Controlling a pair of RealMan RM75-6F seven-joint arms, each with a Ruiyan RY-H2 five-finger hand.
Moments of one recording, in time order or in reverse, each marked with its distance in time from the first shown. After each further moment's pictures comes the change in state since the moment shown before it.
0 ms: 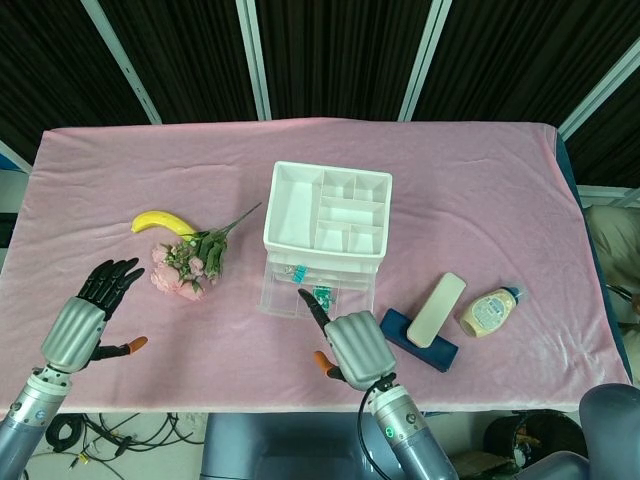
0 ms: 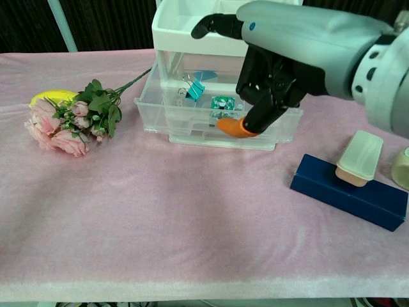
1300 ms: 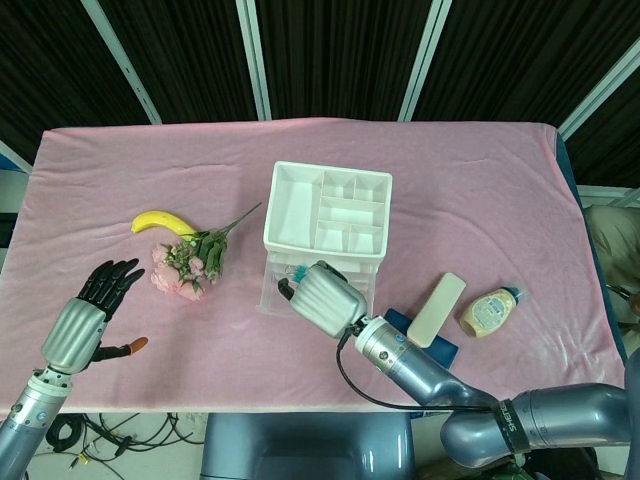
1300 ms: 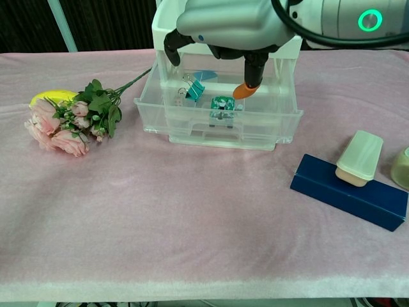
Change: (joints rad) left arm 0.004 -0.002 -0.002 -0.008 -0.001 -0.002 0.015; right arm 0.365 0.341 -0.028 0.328 -0.006 -0.542 -0.229
